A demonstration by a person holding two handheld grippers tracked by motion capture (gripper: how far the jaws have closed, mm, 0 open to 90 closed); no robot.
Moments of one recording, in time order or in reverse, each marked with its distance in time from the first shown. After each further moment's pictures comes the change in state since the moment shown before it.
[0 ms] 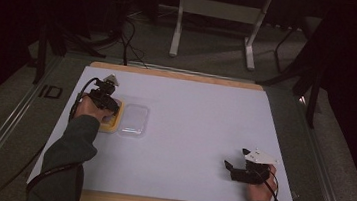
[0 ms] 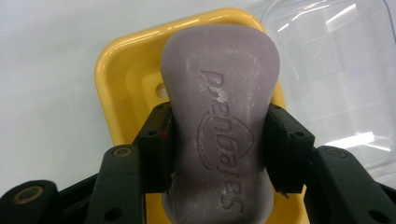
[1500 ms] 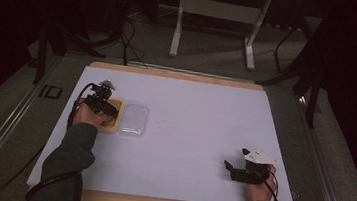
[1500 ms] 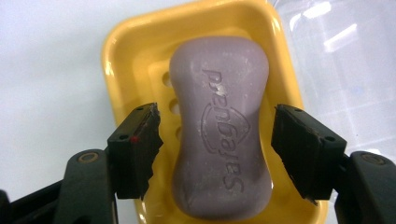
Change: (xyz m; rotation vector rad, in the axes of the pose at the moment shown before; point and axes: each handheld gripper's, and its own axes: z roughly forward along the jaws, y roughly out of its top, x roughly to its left) left arm 0.000 -0.019 0.001 -0.090 0.020 -0.016; right arm 0.001 0.000 0.000 0.001 -0.001 -0.004
